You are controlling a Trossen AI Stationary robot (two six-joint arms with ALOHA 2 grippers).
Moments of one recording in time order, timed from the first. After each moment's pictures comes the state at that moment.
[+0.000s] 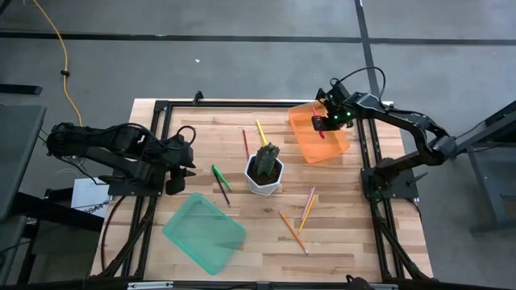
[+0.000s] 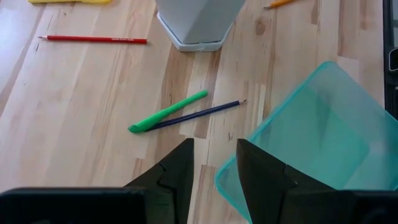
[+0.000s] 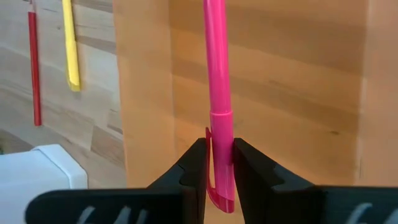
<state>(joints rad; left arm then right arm) -0.05 0.92 1.05 -1.12 -0.10 -0.34 -0.86 1.38 0.90 -0.70 -0.27 0.48</state>
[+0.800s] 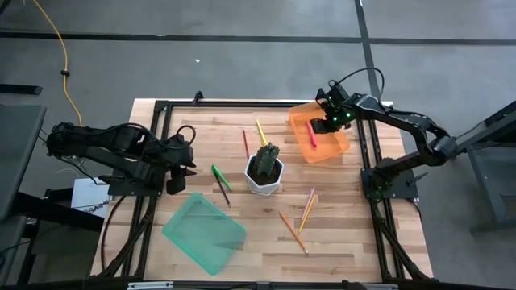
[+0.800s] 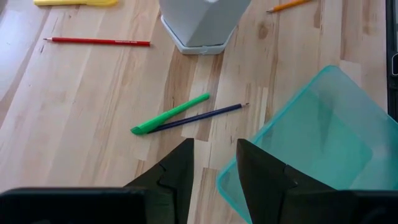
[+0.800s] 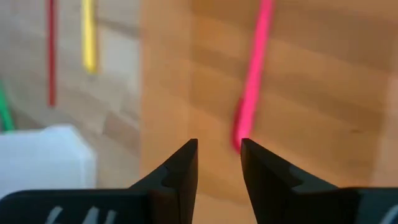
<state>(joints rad) -0.05 0.92 1.05 -1.12 -0.12 -0.34 -0.83 1.37 0.90 -0.71 -0.32 0.44</state>
